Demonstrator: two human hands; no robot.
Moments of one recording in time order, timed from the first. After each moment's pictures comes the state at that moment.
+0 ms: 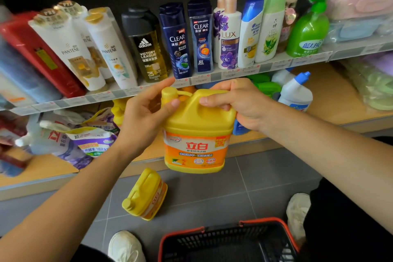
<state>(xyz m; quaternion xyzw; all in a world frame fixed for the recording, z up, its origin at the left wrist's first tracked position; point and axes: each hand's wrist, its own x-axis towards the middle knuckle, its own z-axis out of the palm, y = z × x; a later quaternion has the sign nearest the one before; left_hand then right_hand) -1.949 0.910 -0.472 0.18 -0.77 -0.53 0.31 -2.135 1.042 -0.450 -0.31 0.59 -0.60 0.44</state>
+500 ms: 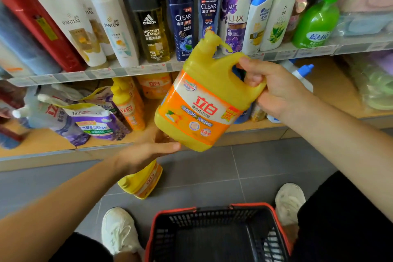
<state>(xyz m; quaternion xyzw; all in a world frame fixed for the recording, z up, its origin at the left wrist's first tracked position) -1.904 0.921 -0.559 0.20 -0.64 -0.74 0.02 -2.161 1.069 -0.451 -0.22 0.49 -0.72 0.44</state>
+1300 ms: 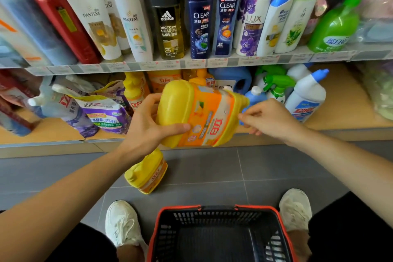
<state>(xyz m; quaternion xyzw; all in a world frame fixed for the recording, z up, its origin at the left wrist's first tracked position) -1.898 0.925 -0.523 0.33 -0.73 -0.55 0.26 -2.160 1.087 -0.526 -0.40 0.81 -0.32 0.27</state>
